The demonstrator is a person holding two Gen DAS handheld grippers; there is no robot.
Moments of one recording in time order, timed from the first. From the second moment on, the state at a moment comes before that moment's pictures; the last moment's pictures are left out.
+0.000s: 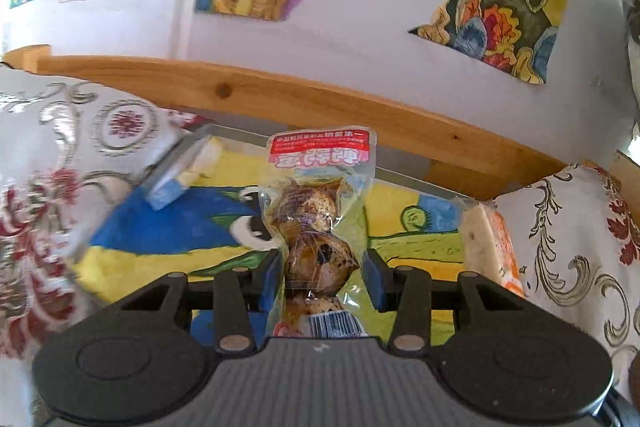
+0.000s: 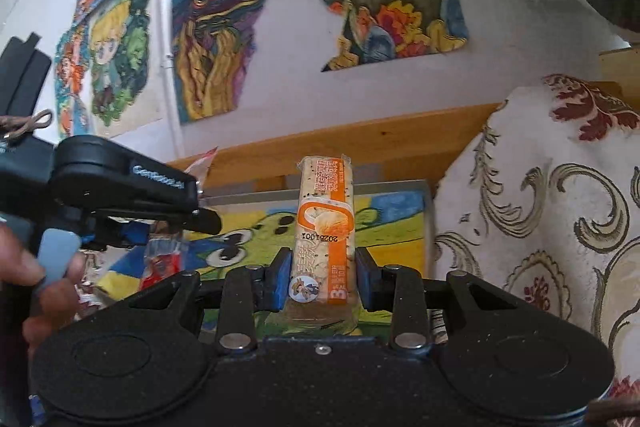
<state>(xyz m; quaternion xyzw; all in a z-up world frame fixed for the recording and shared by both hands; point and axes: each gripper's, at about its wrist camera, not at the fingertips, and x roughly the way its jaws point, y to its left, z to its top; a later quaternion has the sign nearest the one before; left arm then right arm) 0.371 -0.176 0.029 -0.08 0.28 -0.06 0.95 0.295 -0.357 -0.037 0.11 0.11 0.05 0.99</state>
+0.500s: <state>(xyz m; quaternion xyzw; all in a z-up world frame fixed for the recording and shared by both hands) 0.413 -0.197 -0.016 -0.08 0.34 -0.06 0.93 0.319 -0.355 -0.053 0.12 0.16 0.03 0.98</state>
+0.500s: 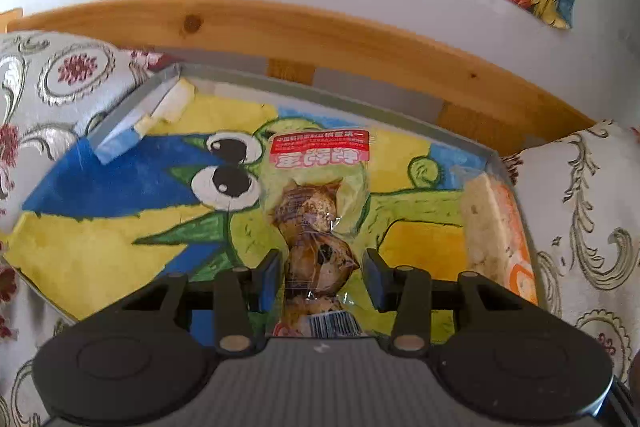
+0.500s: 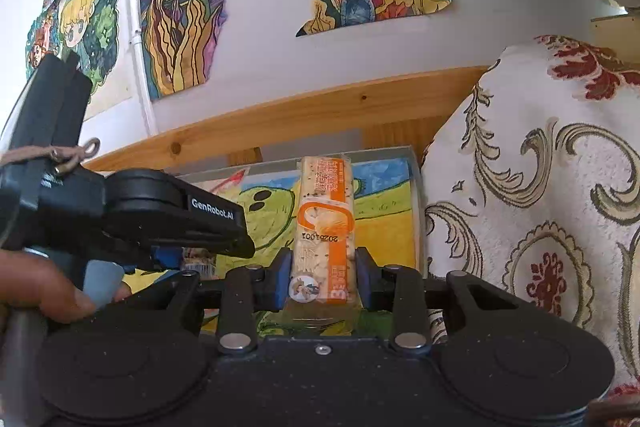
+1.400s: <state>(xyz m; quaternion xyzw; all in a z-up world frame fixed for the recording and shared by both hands) 0.370 -0.172 0.017 -0.09 0.27 -0.06 0.96 0.304 -0.351 -0.040 0.09 0.13 -0.01 0.99</state>
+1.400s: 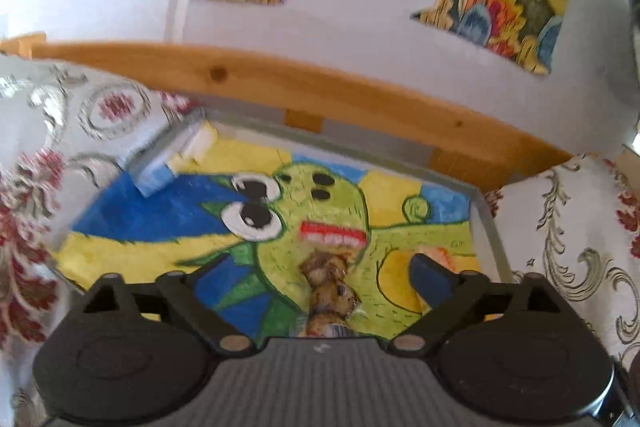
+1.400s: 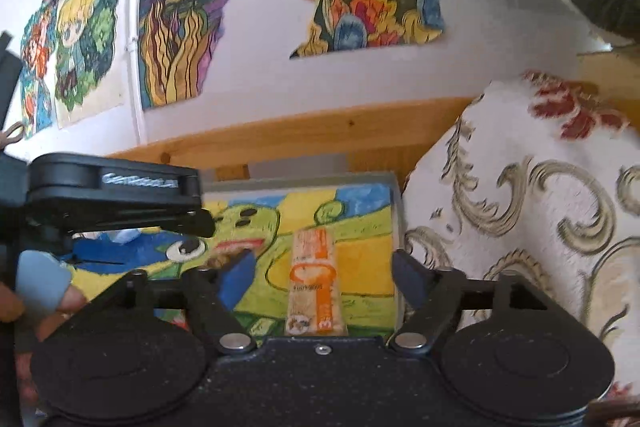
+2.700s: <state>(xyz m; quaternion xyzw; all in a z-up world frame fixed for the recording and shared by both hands) 0.138 -0.050 0.038 -0.05 0.18 -0.02 0.98 0.070 -0.279 0.003 0.02 0.05 -0.03 1.00</state>
